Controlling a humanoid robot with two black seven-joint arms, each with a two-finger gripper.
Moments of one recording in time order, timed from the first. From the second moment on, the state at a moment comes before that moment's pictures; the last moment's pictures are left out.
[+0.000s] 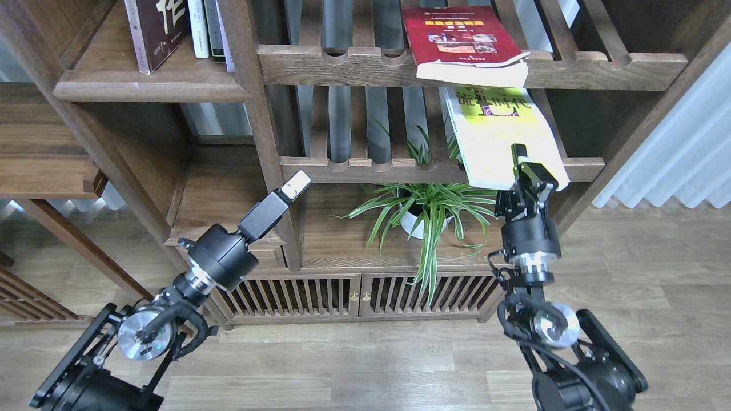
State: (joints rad) left arm -0.08 0.00 -1.23 -1.38 0.17 -0.49 0.28; right arm 0.04 -0.05 1.15 1.31 0.39 0.58 0.20
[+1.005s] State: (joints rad) left arm -0.04 0.00 -1.22 -1.38 0.16 -0.49 0.32; right arm 0.01 -0.05 0.85 1.34 0.29 0.58 0.18
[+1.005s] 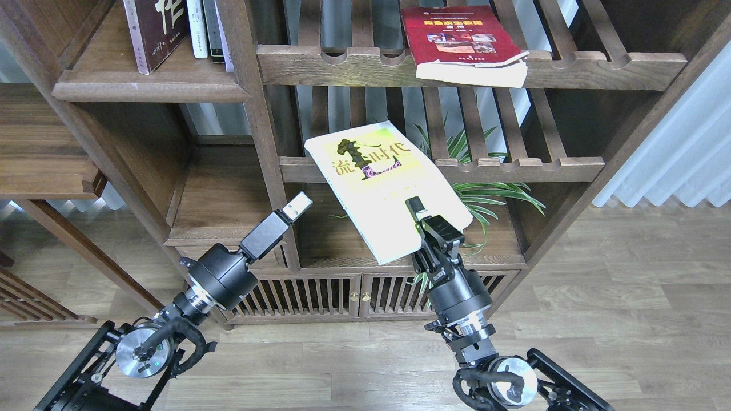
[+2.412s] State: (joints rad) left arm -0.04 0.00 -1.22 -1.38 0.13 -0.49 0.35; right arm 0.02 -0.03 0.71 1.38 0.24 0.58 0.15
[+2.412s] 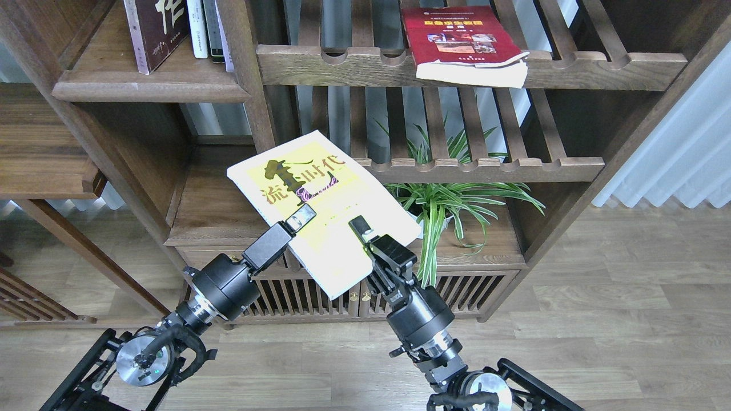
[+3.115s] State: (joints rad) left arm -0.04 0.00 -1.21 -1.37 0.12 -0.49 0.34; right arm 0.01 -0.02 0.71 1.36 0.23 0.58 0.15
